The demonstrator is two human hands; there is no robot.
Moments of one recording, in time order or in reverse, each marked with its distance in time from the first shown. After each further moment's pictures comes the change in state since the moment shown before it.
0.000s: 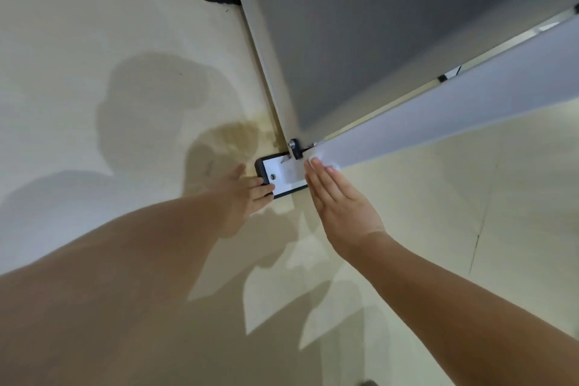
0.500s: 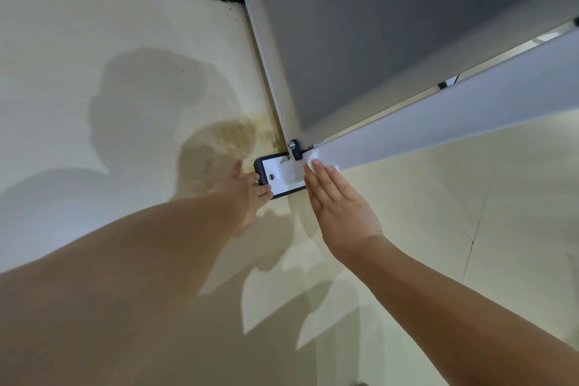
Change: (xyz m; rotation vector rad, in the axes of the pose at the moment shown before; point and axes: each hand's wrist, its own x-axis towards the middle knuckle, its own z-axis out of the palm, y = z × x) left_hand 0.012 0.010 -0.012 -0.001 -0.117 -0.091; right_hand 0.002 0.002 -0.008 -0.028 -0.054 -0.022
